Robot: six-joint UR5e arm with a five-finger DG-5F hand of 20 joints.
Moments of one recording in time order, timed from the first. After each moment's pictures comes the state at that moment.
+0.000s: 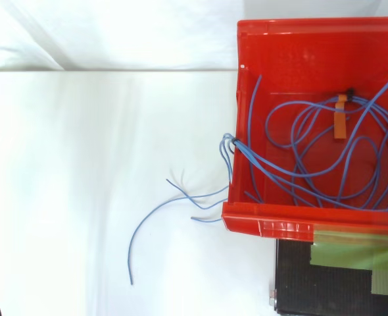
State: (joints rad) arm 0.17 -1.93 -1.51 -2.54 -1.50 -1.39
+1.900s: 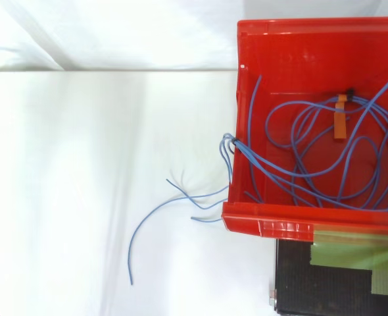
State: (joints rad) arm 0.09 -2.07 -1.25 -2.76 -1.80 -1.84
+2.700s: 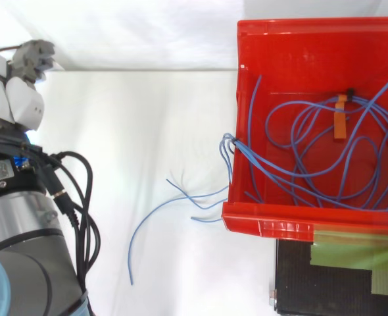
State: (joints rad) arm 0.03 -2.36 -0.95 -2.95 -1.97 -1.72
